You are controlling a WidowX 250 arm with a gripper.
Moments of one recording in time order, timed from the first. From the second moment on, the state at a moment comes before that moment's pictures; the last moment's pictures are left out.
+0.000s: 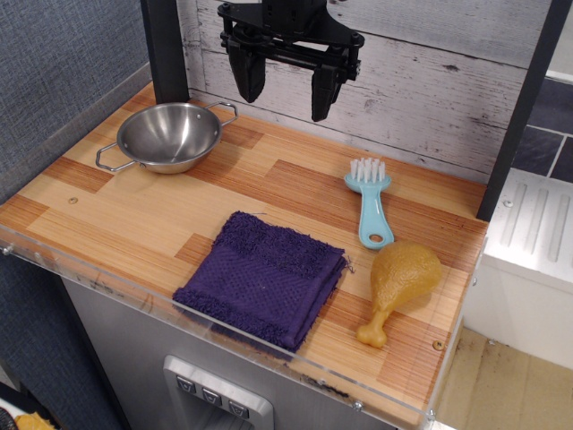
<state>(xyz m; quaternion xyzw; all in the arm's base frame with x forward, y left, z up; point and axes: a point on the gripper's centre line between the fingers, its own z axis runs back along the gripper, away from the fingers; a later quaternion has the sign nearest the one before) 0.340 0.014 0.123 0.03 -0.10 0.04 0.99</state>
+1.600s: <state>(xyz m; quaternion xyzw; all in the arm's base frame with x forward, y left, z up) 0.259 -0.005 0.070 0.07 -0.08 -0.01 0.99</state>
